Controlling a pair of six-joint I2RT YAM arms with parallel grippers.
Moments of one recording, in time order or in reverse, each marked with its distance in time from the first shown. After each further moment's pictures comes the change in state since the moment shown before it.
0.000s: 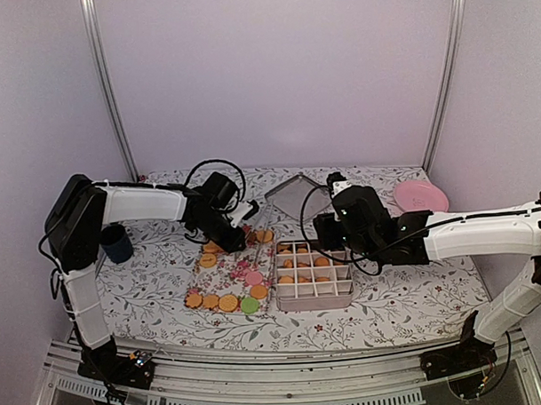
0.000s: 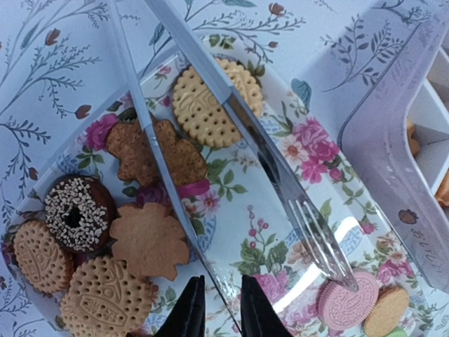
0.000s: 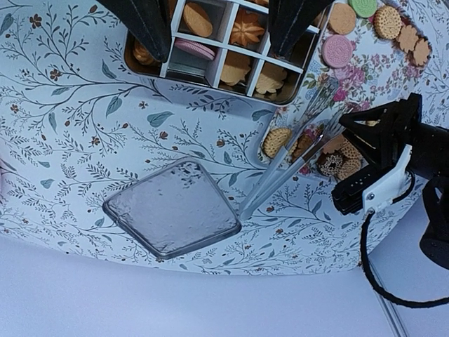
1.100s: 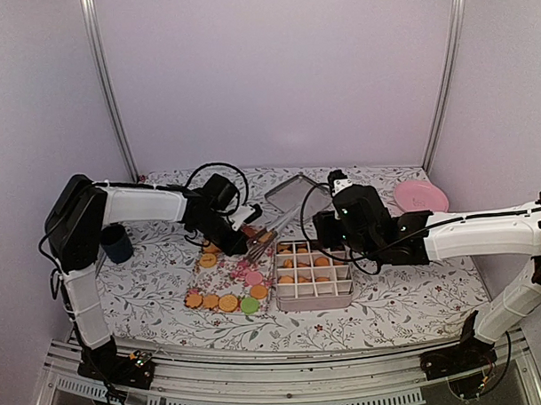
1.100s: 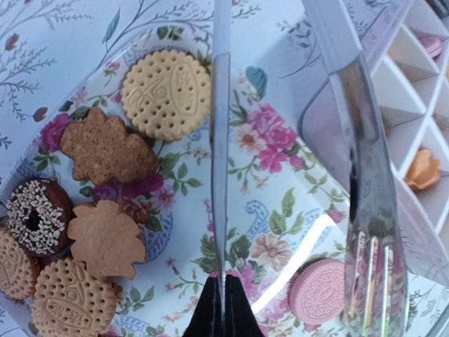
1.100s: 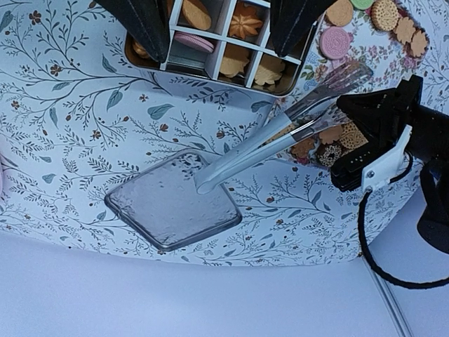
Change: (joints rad) left arm -0.003 0.014 -0.009 -0.007 0.084 0.016; right arm 0.000 0.000 -0.002 0.029 0.017 0.001
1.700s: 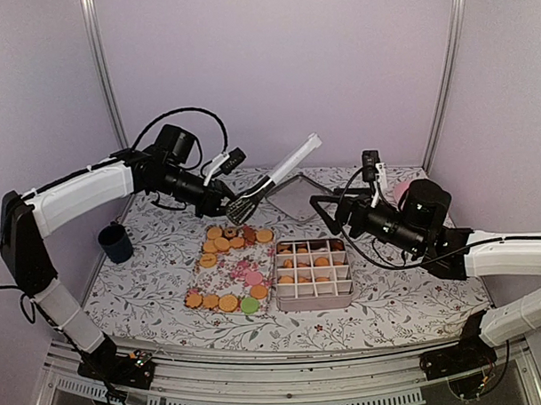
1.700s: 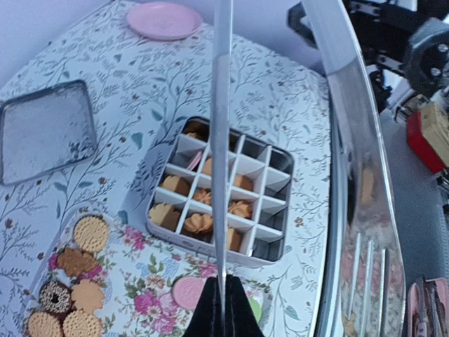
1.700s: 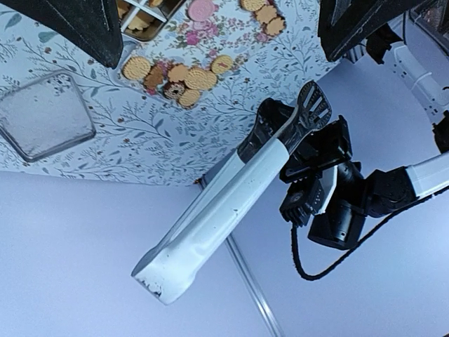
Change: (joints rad) left arm 0.098 -0.312 0.095 -0.136 0.538 0.198; right arm -0.108 -0.291 -0.293 0.525 -0.499 -0.040
